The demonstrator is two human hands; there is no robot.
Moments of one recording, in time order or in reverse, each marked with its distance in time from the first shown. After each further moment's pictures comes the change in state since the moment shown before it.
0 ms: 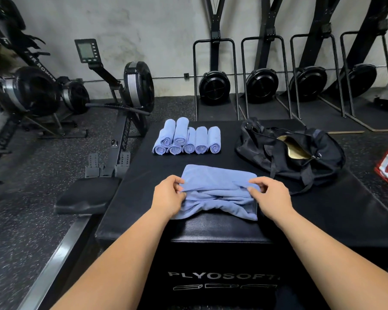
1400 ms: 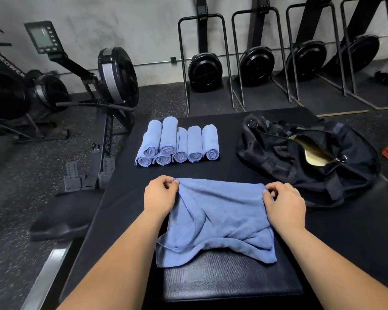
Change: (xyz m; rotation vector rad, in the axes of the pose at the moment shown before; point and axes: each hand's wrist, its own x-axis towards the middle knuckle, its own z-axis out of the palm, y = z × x) left_hand 0.136 -0.024 0.043 -0.065 0.086 -0.086; right_hand 0.086 0.064 0.057 -0.298 0.237 0.072
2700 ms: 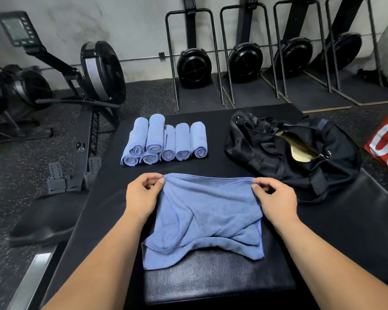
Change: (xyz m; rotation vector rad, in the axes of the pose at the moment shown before) left_hand 0.002 -0.014 -0.004 -0.308 -0.023 0.044; right_hand 0.008 0.003 -0.015 0.444 -0.049 0.163
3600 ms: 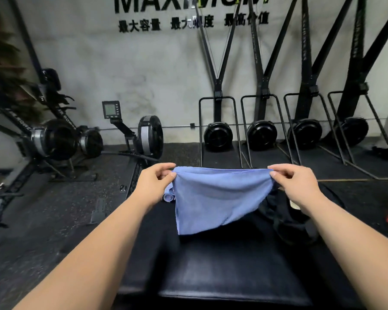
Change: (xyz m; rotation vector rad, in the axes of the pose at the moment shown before) left_hand -0.082 0.202 -0.129 0.002 0.022 0.312; right_hand 0.000 -0.186 -0.131 0.081 -0.094 -0.388
